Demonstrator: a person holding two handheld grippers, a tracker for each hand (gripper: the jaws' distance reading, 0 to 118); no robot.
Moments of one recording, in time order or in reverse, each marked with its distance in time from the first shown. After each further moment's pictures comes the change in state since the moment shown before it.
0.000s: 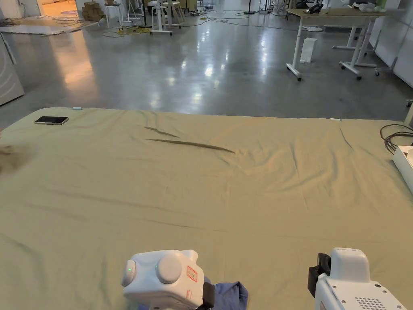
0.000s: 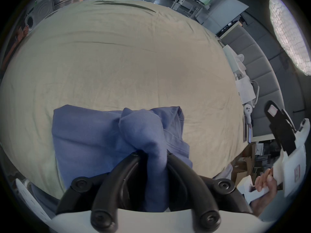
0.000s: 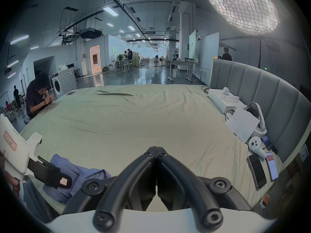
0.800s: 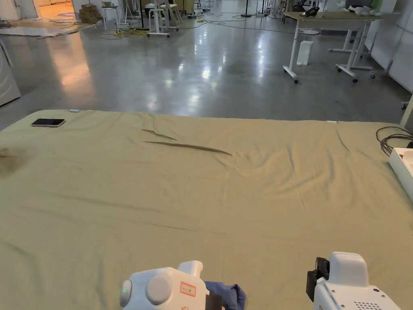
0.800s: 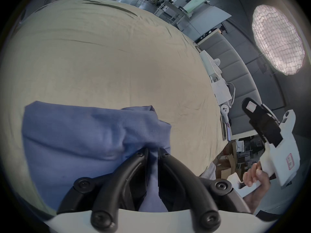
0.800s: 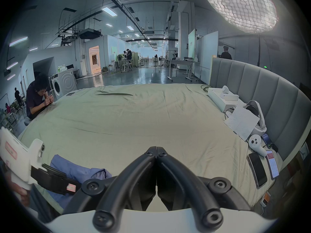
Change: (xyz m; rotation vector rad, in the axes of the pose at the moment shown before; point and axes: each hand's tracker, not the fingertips) left arm 0.000 -0.013 -0.033 0.043 -0.227 -0.024; right arm 0.001 -0.002 0.002 -0.004 0.000 -0.012
